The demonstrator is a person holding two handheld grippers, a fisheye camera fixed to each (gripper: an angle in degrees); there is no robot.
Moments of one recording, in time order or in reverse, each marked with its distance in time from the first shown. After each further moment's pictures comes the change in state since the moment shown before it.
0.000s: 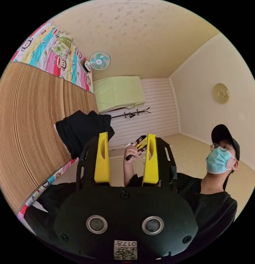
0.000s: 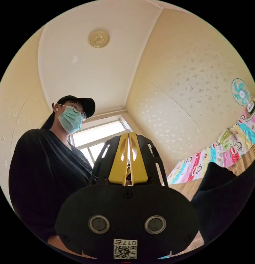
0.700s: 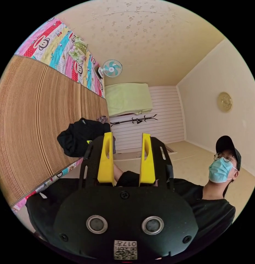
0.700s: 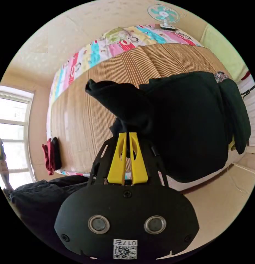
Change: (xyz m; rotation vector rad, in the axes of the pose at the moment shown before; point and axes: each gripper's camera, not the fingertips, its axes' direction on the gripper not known) left arm 0.013 -0.043 -0.150 0.113 -0.089 -0.041; right arm 0.170 0.155 0.026 -0.686 1.005 0.503
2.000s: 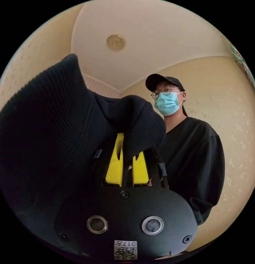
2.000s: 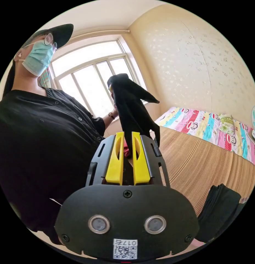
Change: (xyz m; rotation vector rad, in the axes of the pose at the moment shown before) left arm 0.122 0.102 -0.061 -0.403 0.439 1.142; right arm -0.162 0.207 -0.184 0.186 -0.641 -0.902
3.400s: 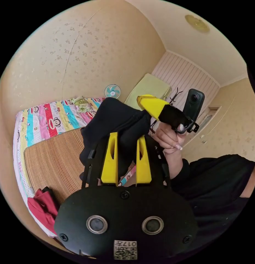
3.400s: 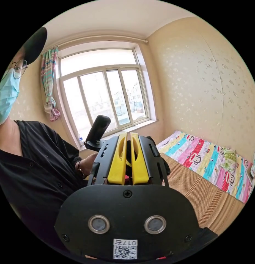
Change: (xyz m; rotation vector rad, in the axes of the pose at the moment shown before) left arm 0.009 0.047 0.289 -0.048 -0.957 -0.531; right arm -0.012 -0.167 0.147 0.010 0.063 -0.192
